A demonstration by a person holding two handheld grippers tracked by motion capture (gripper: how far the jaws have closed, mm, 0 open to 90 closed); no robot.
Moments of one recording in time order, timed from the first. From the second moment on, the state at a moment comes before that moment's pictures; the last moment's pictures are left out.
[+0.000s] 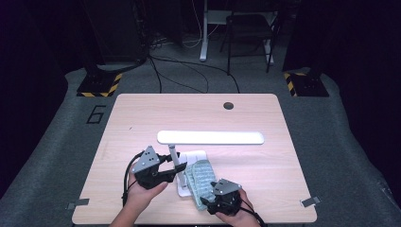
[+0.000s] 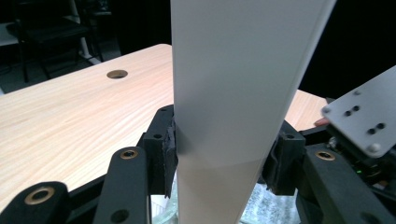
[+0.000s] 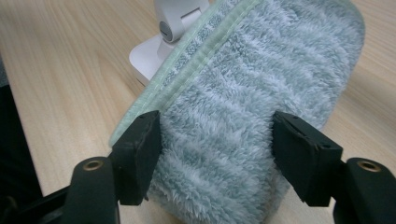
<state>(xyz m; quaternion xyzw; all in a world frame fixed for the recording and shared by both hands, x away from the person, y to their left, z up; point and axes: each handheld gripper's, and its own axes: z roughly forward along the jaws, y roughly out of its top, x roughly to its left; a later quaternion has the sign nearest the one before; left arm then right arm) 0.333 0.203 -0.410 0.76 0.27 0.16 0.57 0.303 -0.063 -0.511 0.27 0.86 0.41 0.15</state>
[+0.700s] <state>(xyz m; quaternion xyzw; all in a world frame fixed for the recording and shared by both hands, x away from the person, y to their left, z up) 0.333 0.201 -0.410 0.77 0.27 0.16 0.56 0.311 -0.046 -0.518 0.24 0.87 0.38 0.19</state>
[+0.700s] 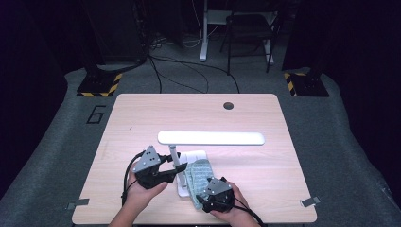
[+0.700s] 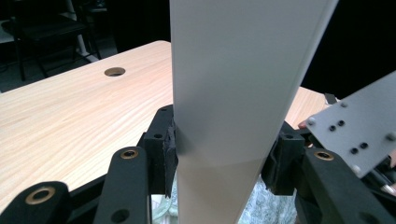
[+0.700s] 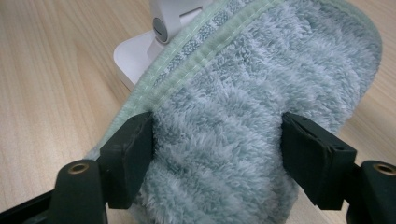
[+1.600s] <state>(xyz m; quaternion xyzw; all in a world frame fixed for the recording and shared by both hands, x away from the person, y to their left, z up) 0.339 0.208 -0.411 0.77 0.26 0.14 0.57 0.312 -0.009 -0.515 0.21 0.88 0.37 0.23</state>
